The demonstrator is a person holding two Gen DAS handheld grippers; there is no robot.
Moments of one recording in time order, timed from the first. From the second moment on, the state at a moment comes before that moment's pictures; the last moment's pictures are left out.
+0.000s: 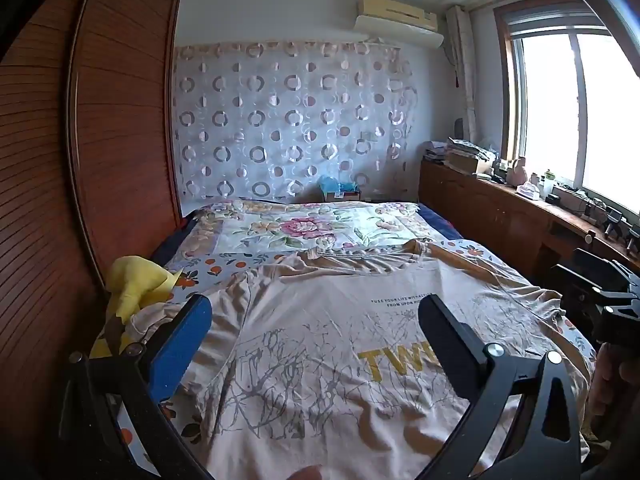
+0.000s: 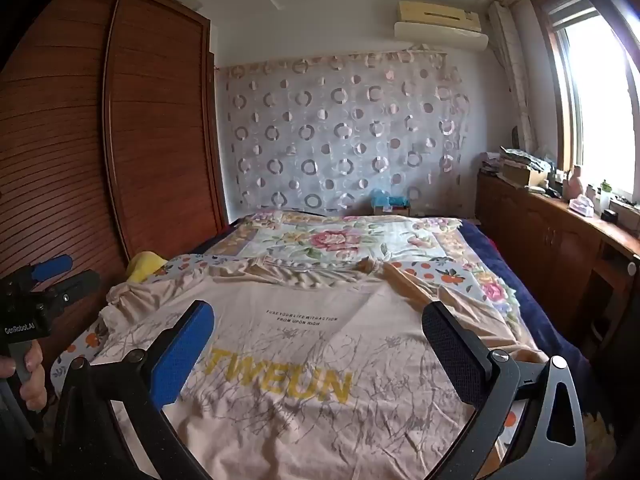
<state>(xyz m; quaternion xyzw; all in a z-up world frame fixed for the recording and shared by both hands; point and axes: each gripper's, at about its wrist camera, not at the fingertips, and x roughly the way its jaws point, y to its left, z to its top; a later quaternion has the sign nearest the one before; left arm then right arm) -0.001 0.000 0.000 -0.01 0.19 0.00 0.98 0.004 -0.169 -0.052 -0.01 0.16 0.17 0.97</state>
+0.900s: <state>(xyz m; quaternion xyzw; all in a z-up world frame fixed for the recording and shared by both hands) 0.000 0.000 0.000 -0.01 0.19 0.01 0.98 0.003 -0.166 -0.052 -0.01 0.16 0.17 0.97</state>
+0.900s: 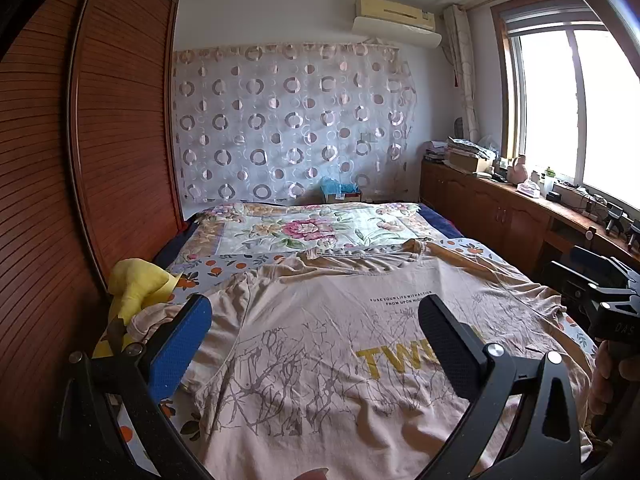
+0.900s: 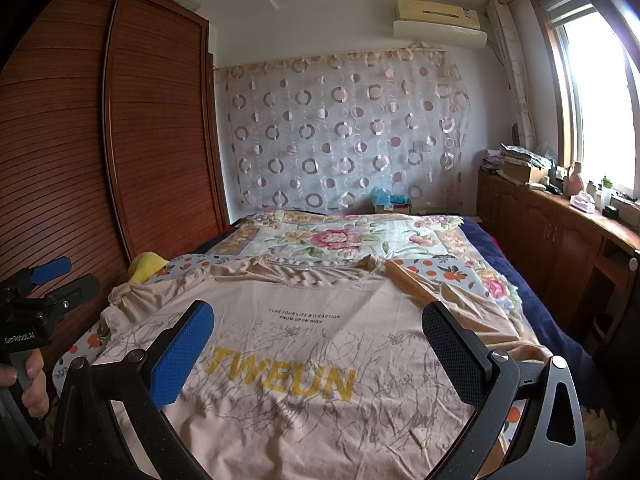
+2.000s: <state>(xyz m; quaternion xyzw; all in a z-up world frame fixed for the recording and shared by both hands) -0.001 0.002 -0.008 -0.01 0.20 0.01 0.98 0.004 -0.166 -0.054 -0.01 0.16 0.17 0.97</state>
